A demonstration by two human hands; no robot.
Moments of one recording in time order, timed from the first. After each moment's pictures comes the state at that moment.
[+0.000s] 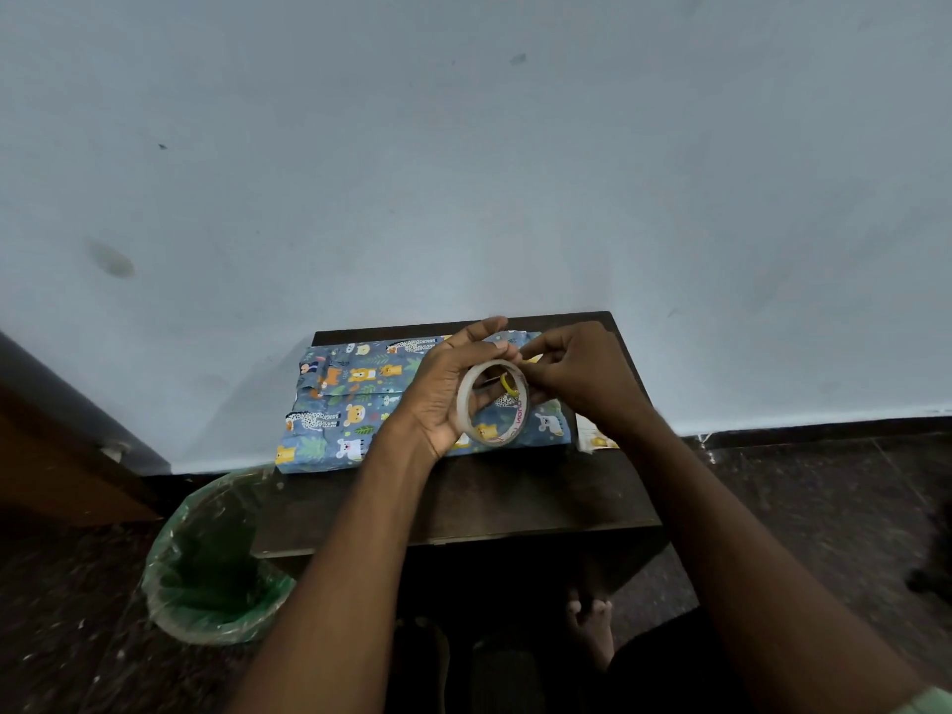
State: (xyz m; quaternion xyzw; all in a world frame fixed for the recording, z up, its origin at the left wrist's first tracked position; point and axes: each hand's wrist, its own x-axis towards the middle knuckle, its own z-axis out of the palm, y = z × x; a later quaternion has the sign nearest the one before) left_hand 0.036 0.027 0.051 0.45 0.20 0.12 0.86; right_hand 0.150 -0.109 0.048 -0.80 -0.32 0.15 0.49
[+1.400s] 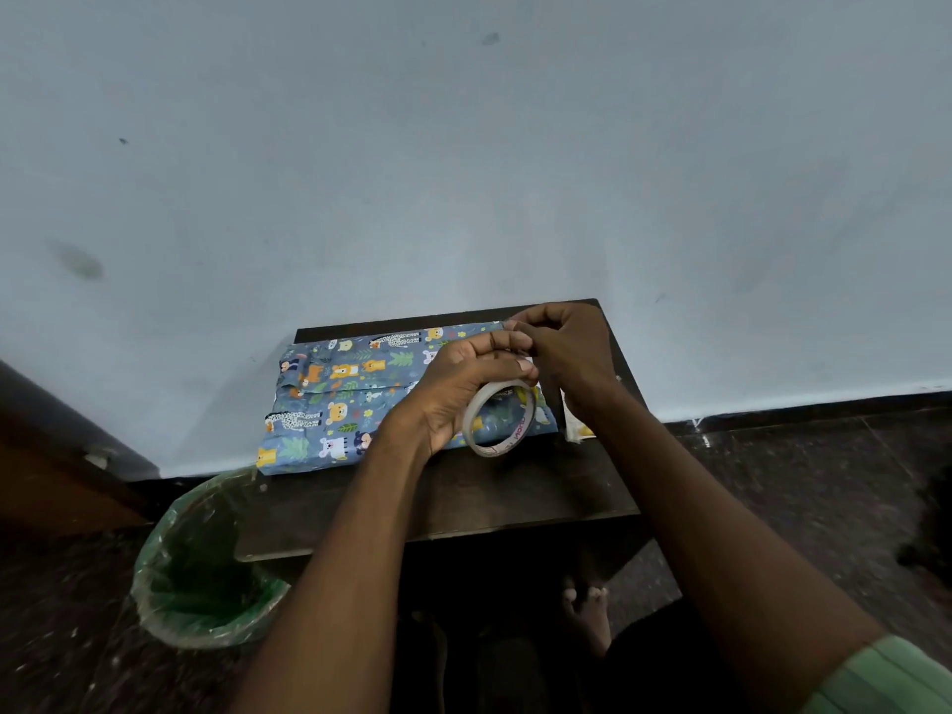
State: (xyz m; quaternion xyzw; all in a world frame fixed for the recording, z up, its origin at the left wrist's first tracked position) left_hand 0.049 0.017 0.038 0.58 0.16 0.06 0.80; right_hand 0.167 -0.091 0.025 -0.73 -0.22 0.12 0.64
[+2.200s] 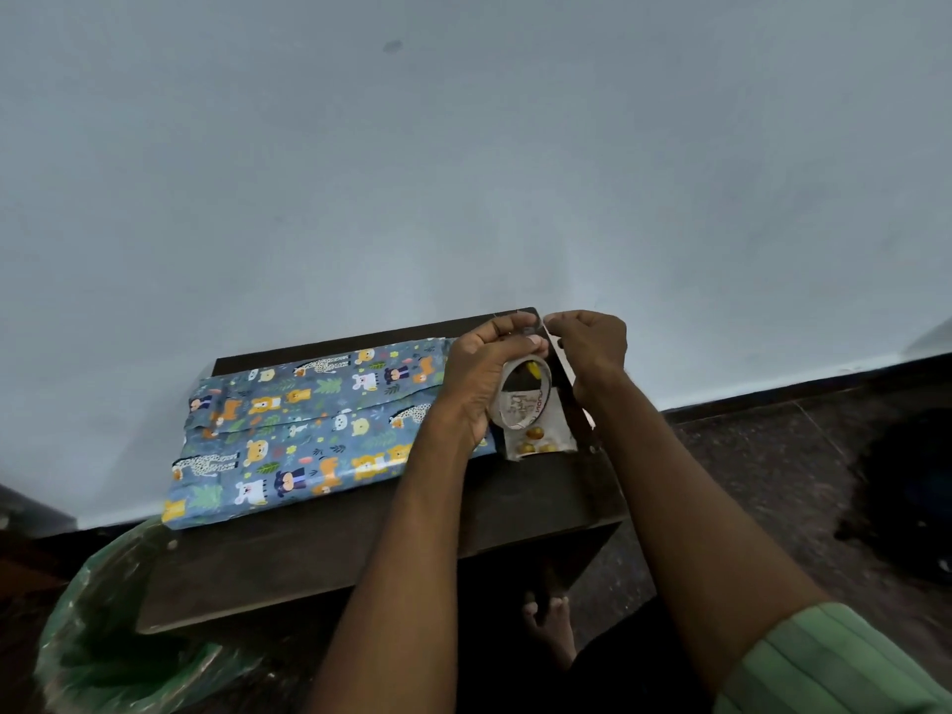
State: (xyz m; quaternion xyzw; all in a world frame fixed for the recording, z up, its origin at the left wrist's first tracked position) left_hand 0.133 -0.047 0.031 0.53 0.20 0.12 0.82; right_hand 0.248 -0.141 0.005 -0.73 0.04 0.08 0.68
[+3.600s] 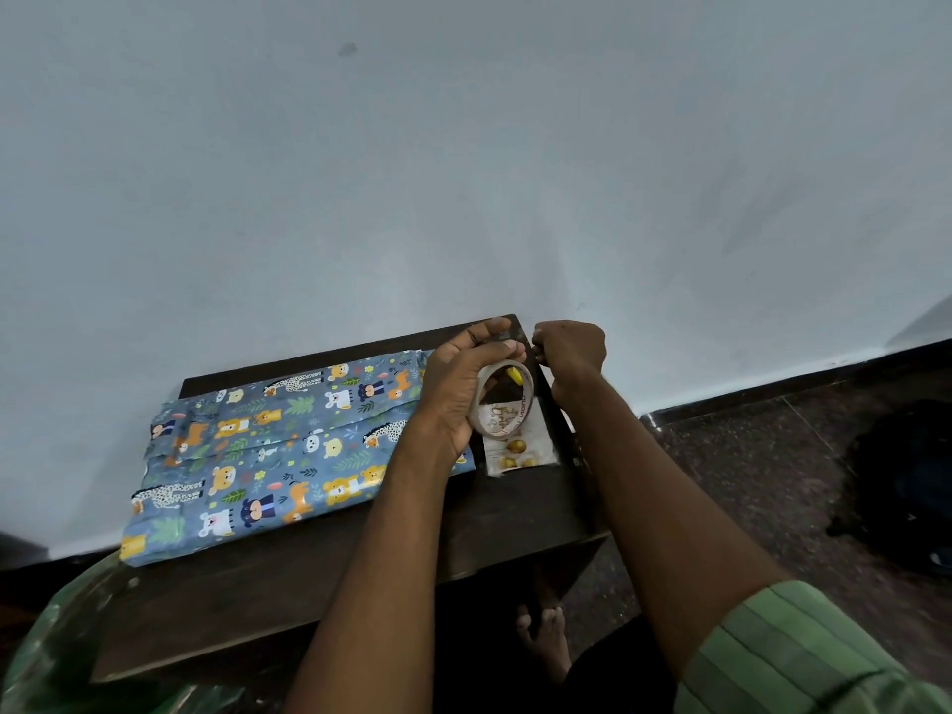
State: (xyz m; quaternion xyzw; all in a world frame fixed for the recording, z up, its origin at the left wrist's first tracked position) left_hand 0.147 -0.044 0.024 0.50 0.20 0.12 0.84; right_hand 0.278 -0.131 -0.016 -0.75 0.12 0.11 0.64
